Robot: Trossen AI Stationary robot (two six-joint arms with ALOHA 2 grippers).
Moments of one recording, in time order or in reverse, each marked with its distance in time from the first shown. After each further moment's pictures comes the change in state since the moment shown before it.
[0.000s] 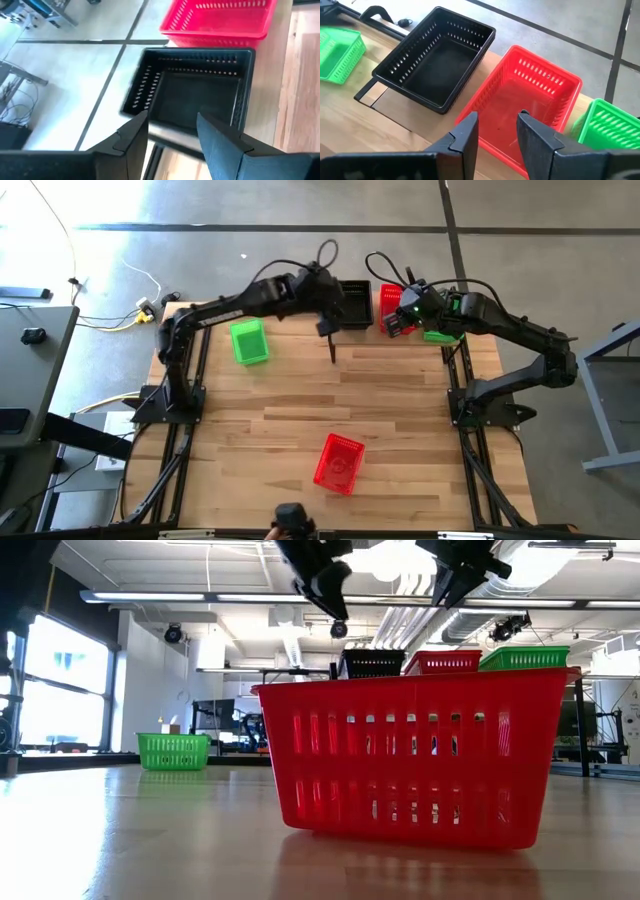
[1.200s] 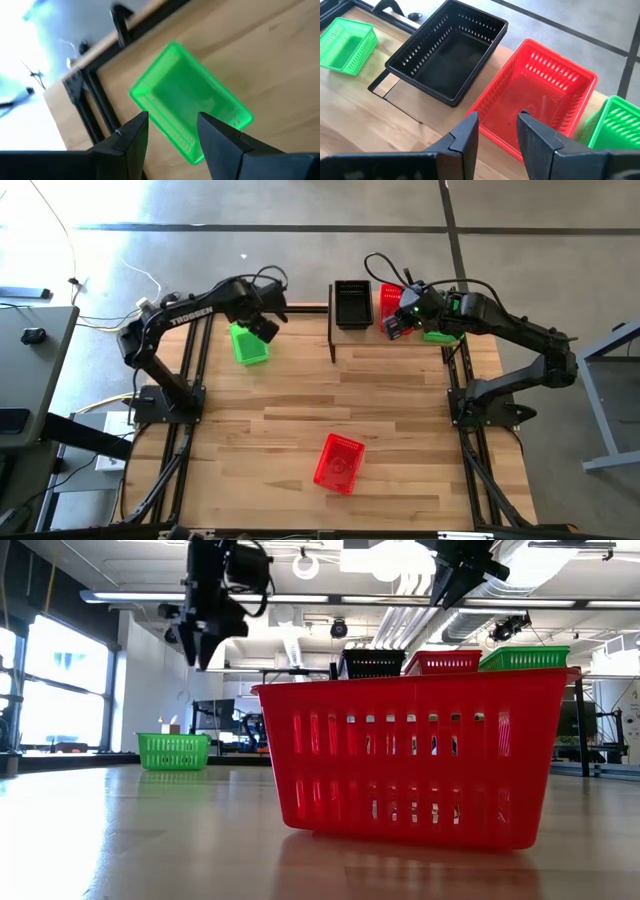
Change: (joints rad) left arm 0.203 -0.270 -0.438 -0.638 -0.122 -0.781; right arm 0.000 0.000 0.000 0.000 -0.058 -0.008
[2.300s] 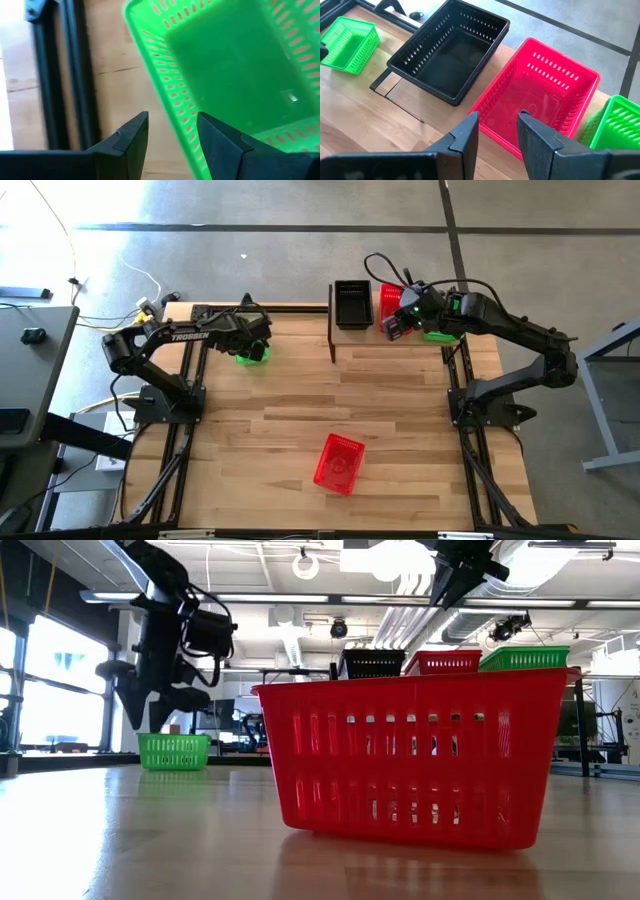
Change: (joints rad) left arm 0.026 -0.117 -0.618 0.402 -0.015 -0.347; right arm 0.000 0.000 0.000 0.000 -0.009 0.000
